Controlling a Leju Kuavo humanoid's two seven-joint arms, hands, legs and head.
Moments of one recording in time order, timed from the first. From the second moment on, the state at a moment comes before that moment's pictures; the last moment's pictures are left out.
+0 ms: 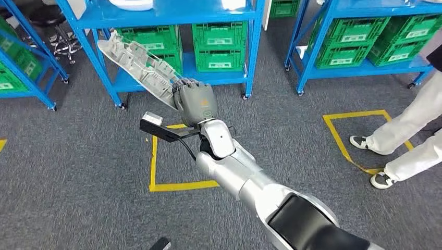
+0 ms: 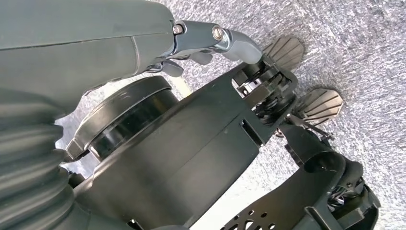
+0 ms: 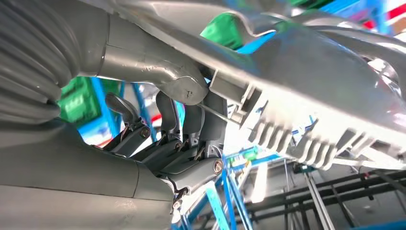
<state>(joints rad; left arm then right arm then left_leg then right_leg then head) -0.22 -0.27 0.65 -0.21 -0.96 -0.37 0.05 -0.75 0.27 0.69 -0.63 1.25 -0.68 -0.18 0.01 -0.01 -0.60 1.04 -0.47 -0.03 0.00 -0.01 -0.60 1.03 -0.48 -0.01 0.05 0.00</state>
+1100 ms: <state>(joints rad) -0.21 -0.24 0.67 -0.21 -0.93 -0.37 0.02 -0.39 0.14 0.86 -1.20 1.25 -0.63 -0.13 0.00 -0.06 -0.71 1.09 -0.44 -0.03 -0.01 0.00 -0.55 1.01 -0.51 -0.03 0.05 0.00</state>
